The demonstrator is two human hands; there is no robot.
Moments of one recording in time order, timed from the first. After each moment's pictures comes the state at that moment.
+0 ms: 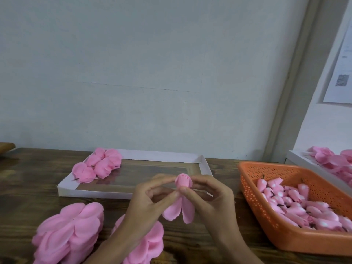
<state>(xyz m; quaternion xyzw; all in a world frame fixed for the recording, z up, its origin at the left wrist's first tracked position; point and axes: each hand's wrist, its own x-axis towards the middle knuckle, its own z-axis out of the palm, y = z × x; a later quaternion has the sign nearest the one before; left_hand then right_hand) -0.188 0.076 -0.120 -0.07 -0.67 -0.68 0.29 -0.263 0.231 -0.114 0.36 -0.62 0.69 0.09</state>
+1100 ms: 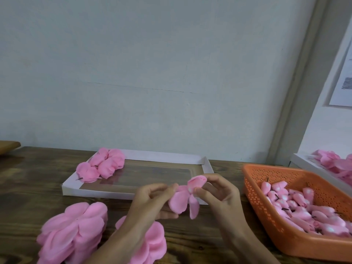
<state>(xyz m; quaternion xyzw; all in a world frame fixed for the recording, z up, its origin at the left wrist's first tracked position) -0.196 0.064 -0.129 0.11 -0.61 -0.77 0.18 -0.284 0.238 -0.117 0.35 -0.55 0.76 -0.03</state>
